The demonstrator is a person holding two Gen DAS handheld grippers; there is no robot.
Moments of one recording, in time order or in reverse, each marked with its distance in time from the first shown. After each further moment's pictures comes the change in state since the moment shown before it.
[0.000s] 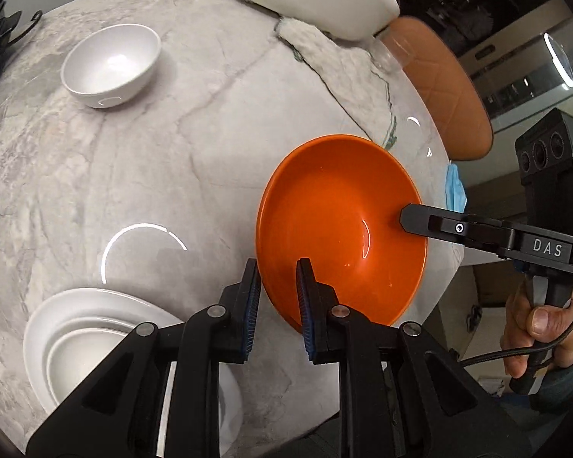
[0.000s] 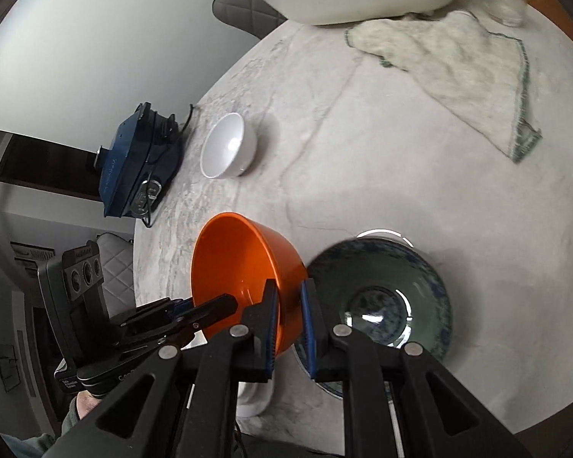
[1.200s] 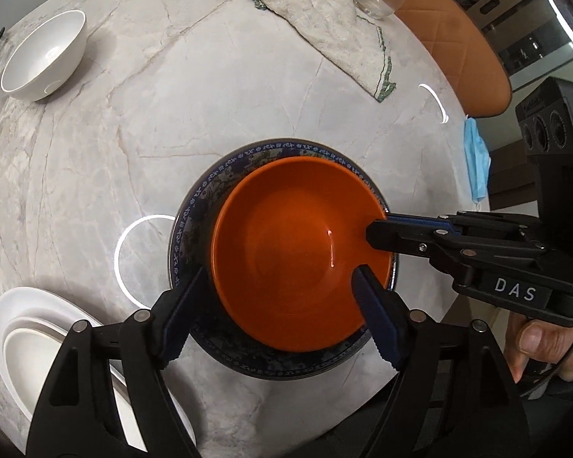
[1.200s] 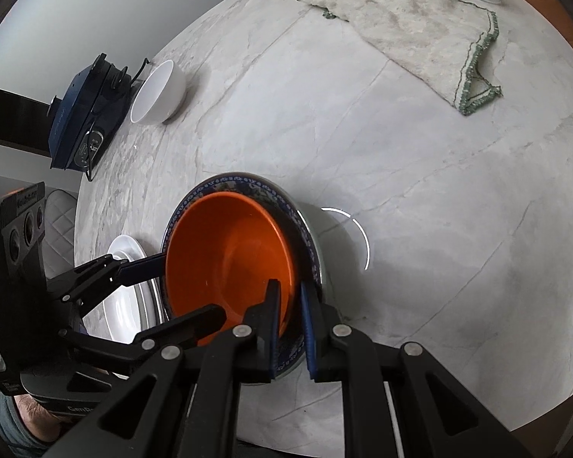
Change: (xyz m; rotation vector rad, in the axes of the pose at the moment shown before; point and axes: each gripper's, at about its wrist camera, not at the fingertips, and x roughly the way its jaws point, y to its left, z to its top) left arm 0.081 -0.038 0.000 0.047 0.066 0.062; right arm 0.020 -0.064 -0.026 -0.100 0.093 -0.166
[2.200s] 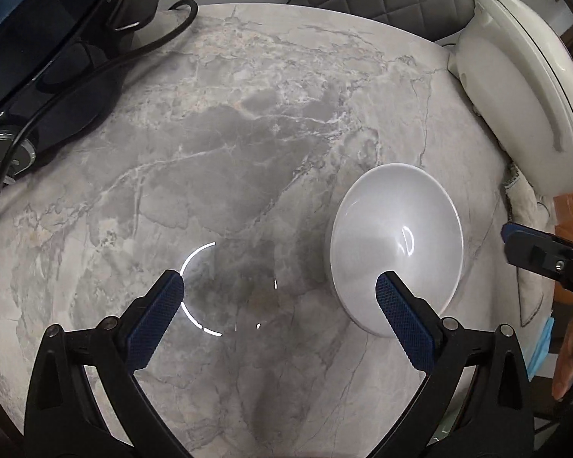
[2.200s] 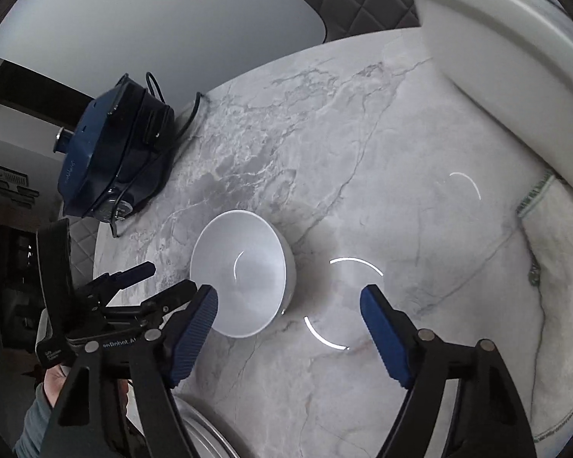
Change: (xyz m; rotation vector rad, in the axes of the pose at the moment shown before) left arm -0.064 0.295 0.147 -0.386 -0.120 0.252; right arm 0.086 0.155 0.253 -0.202 0.050 0.054
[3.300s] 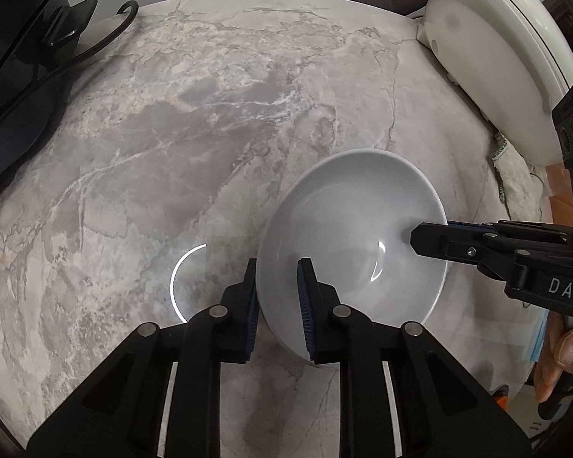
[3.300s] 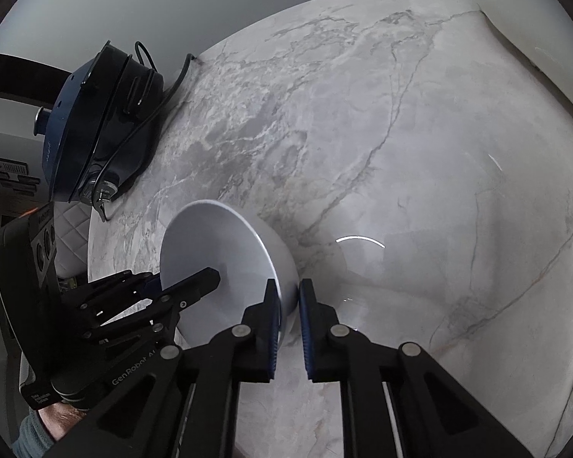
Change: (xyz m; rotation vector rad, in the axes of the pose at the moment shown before) left arm 0.026 -0.036 -0.001 0.106 0.022 -0.046; right arm 0.050 -0.001 0.000 -0.005 0.087 0.031
